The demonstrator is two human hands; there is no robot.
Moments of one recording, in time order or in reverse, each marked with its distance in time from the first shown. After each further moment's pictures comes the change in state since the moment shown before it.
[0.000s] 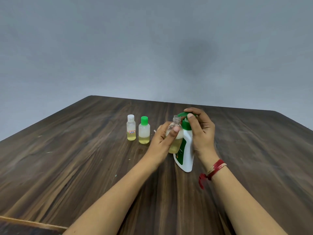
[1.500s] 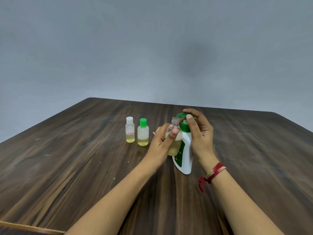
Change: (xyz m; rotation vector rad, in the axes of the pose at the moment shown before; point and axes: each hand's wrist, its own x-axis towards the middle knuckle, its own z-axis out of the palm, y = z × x) left_hand 0.000 0.003 0.002 0.042 0.009 0.013; right_hand -0.002 0.000 -0.002 0.022 -0.033 0.016
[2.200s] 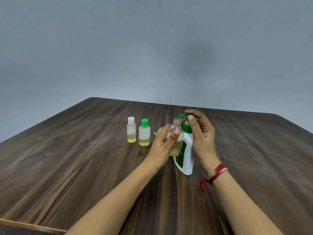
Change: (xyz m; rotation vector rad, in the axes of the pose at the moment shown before) left_hand 0.000 0.001 0.001 0.002 0.020 -0.007; right_hand 0.001 0.000 0.001 -0.004 0.003 -0.001
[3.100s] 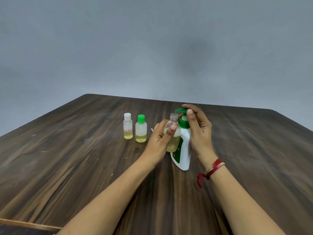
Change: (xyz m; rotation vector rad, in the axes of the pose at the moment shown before) left_hand 0.000 0.000 0.000 0.005 -0.007 0.013; right_hand -0.001 -0.002 -0.001 0.022 0.005 0.027
